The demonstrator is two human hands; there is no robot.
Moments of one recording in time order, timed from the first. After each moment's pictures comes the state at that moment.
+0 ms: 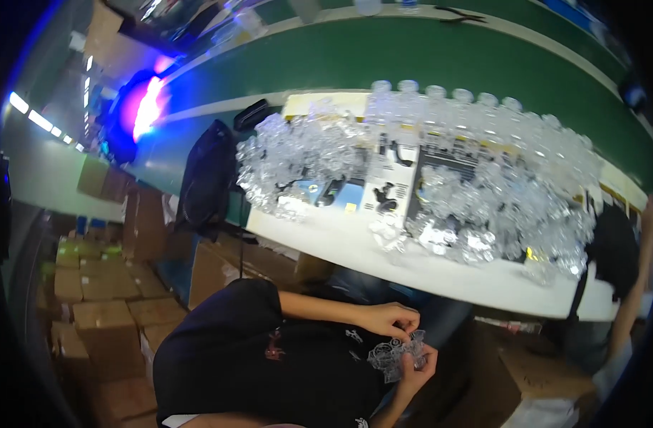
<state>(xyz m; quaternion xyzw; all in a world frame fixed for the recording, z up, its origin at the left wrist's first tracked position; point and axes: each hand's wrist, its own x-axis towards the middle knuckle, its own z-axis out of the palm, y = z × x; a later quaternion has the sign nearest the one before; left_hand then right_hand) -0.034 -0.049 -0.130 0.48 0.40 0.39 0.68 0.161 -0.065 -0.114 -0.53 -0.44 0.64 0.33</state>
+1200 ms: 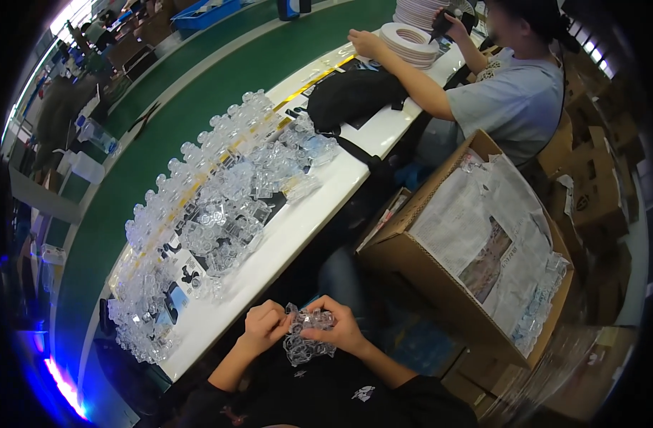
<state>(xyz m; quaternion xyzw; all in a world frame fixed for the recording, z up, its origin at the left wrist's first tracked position) -0.047 -0.014 -0.043 0.80 0.35 0.41 0.27 0.139 -0.047 -0.055 -0.40 -0.46 0.66 0.44</state>
